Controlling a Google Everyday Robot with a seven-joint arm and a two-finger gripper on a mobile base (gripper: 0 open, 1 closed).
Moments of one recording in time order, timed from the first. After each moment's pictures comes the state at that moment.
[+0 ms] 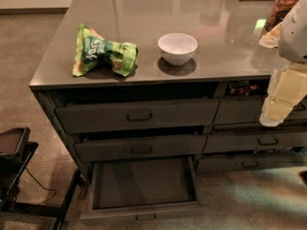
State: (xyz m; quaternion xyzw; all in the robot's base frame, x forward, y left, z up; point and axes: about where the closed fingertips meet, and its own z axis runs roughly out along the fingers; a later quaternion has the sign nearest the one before) arm 0.438 -0.216 0.977 -0.60 0.78 -0.04 0.16
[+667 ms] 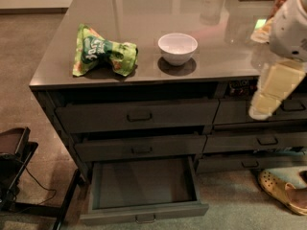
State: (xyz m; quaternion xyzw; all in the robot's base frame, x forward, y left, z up) arm 0.453 -0.204 0.978 -0.61 0.77 -0.03 0.18
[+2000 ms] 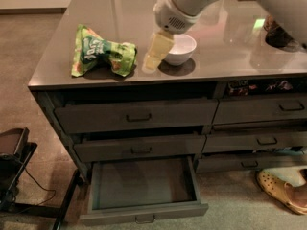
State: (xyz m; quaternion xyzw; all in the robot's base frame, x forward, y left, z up) arm 0.616 -0.009 0.968 -0.64 0.69 0.02 0.33
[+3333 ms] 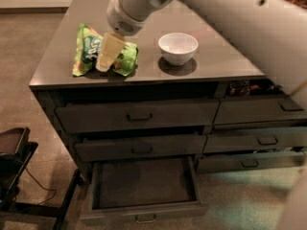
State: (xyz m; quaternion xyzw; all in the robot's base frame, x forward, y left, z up) arm 0.647 0.104 0.956 -0.66 0.65 0.06 0.38
